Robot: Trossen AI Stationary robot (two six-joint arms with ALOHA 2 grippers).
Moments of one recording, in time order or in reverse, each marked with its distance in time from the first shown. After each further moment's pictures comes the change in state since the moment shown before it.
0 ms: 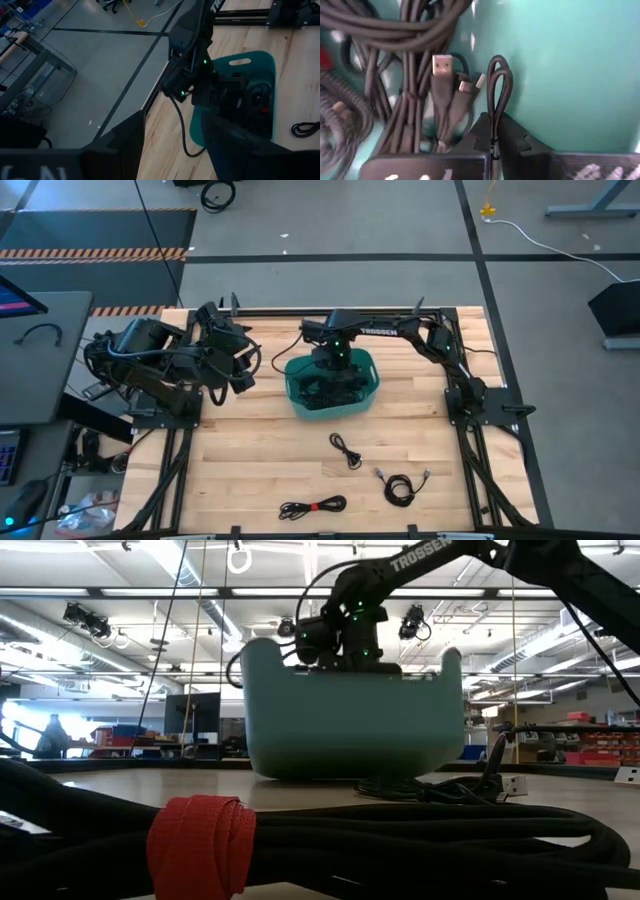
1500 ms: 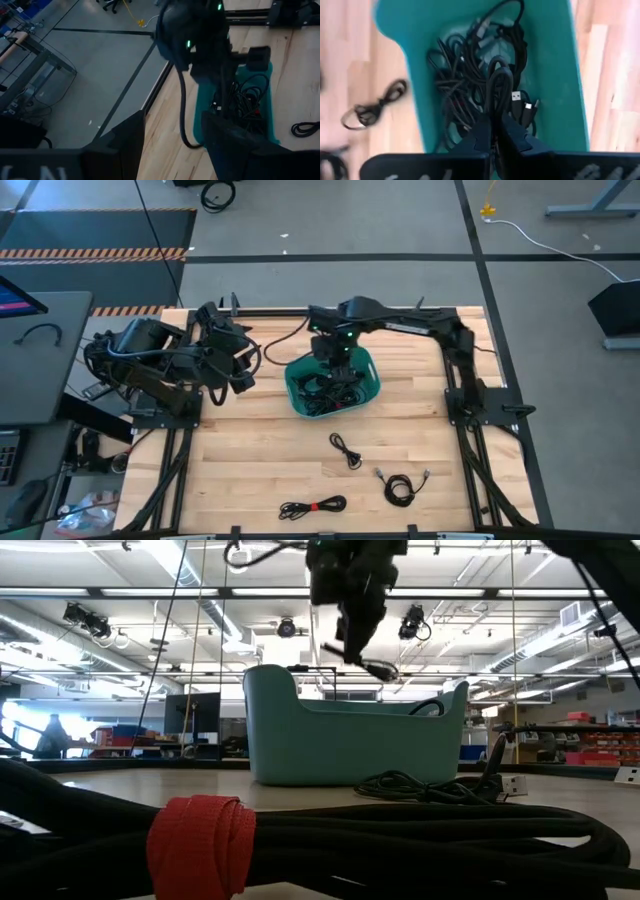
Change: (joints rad) left arm 0.000 0.000 0.000 0.000 0.000 0.001; right arm 0.070 -0.208 0.100 -0.041 -0.126 0.176
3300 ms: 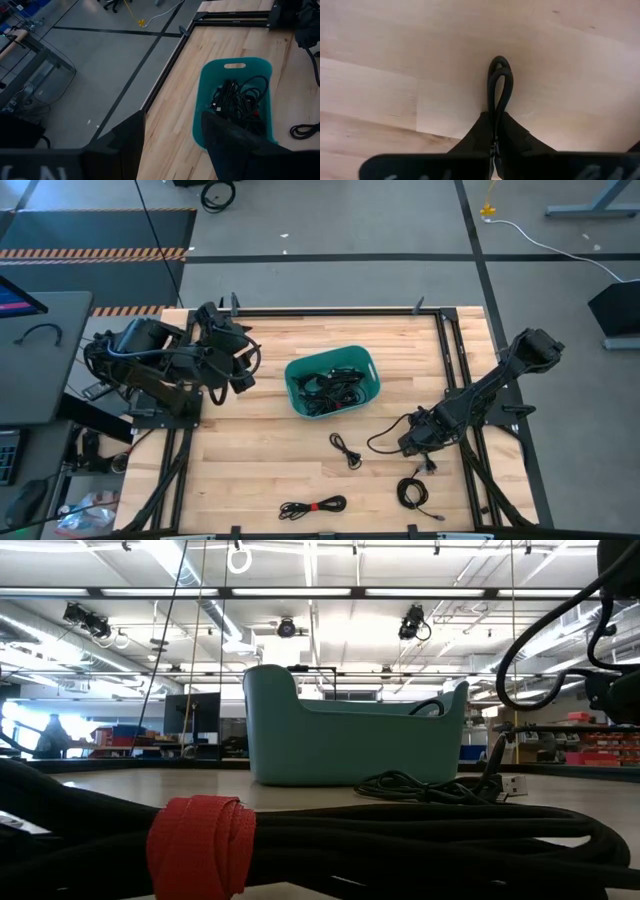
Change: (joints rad) left arm 0.000 0.000 0.000 0.000 -0.002 -0.015; right arm 0.814 -0.644 -1.473 0.699 0.010 2.226
